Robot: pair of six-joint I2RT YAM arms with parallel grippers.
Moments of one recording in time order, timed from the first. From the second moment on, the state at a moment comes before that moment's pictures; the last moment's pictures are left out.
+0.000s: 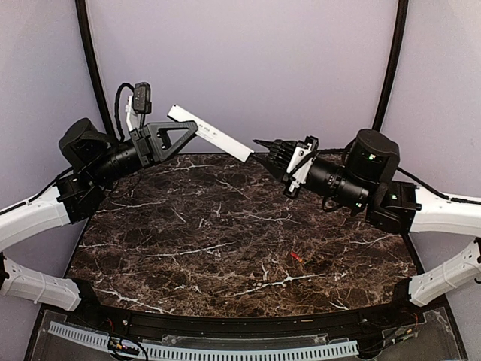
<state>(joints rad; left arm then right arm) -0.75 1.09 0.95 0.47 0.51 -0.74 1.14 1.19 1.02 0.30 0.04 -0.87</state>
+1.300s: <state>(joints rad) -0.75 1.09 0.94 0.46 0.48 -0.67 1.11 1.21 1.09 0.28 0.07 -0.63</state>
